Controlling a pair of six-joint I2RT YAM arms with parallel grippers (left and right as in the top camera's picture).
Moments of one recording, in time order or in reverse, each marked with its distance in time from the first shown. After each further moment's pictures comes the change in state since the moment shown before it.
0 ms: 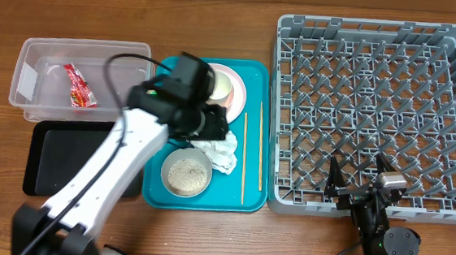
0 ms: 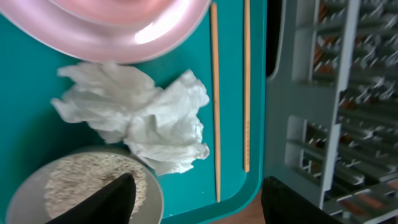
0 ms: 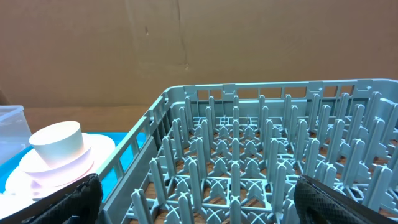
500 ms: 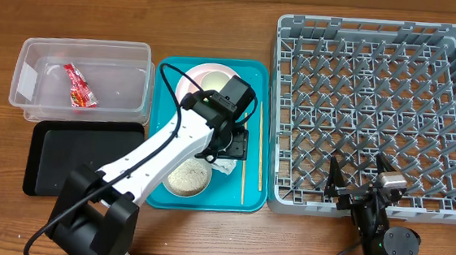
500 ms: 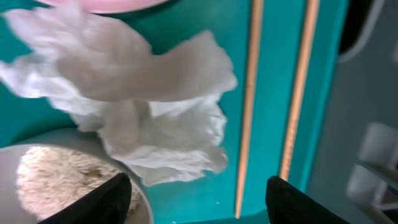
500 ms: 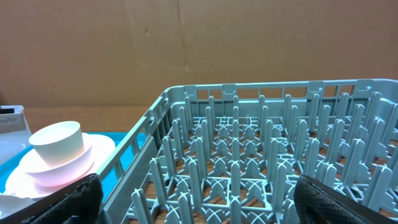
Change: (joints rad) left arm -0.180 0.175 0.000 -0.013 -0.172 -0.160; right arm 0.000 0.000 0.000 0.000 0.000 0.000
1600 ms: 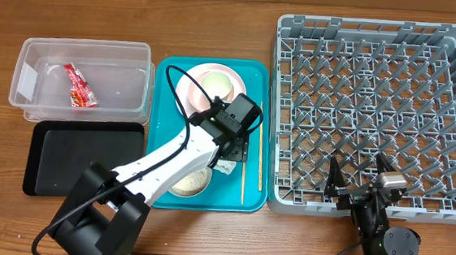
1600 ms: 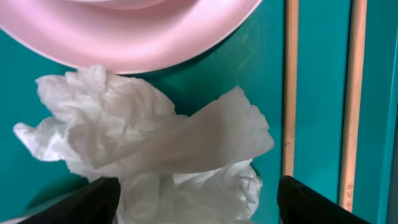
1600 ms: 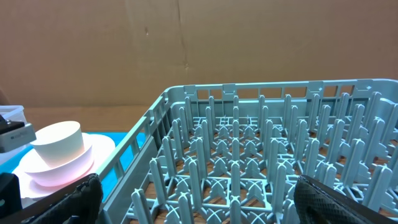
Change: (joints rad) left arm -0.048 0.000 -0.158 0.260 -0.231 0.024; right arm 0.000 0.000 0.000 0.000 0.000 0.000
